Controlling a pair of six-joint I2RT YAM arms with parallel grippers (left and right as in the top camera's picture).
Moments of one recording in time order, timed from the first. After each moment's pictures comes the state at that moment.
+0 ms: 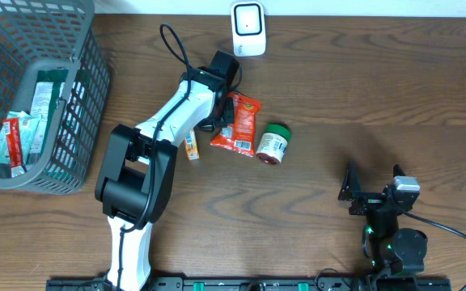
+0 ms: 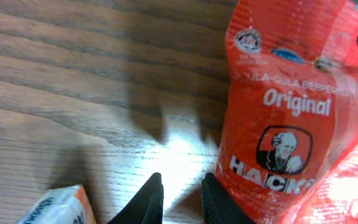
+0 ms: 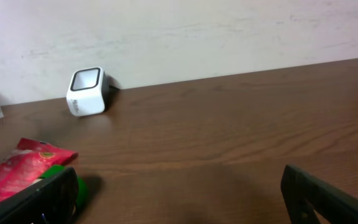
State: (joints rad) left arm -0.41 2.13 1.60 -0.85 -0.03 -0.49; right arm 0.04 0.01 0.01 -0.07 0.03 0.17
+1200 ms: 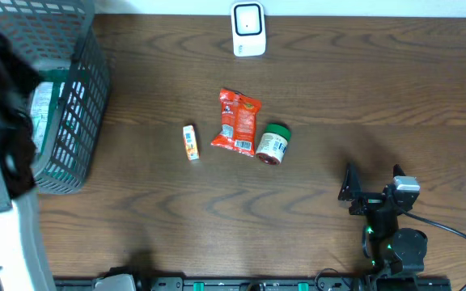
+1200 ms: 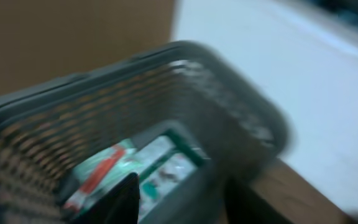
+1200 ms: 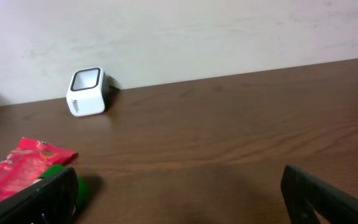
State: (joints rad) left arm 0.20 1.30 1.81 -1.02 -0.39 -0.45; right arm 0.04 0.01 0.01 -0.07 0.03 0.17
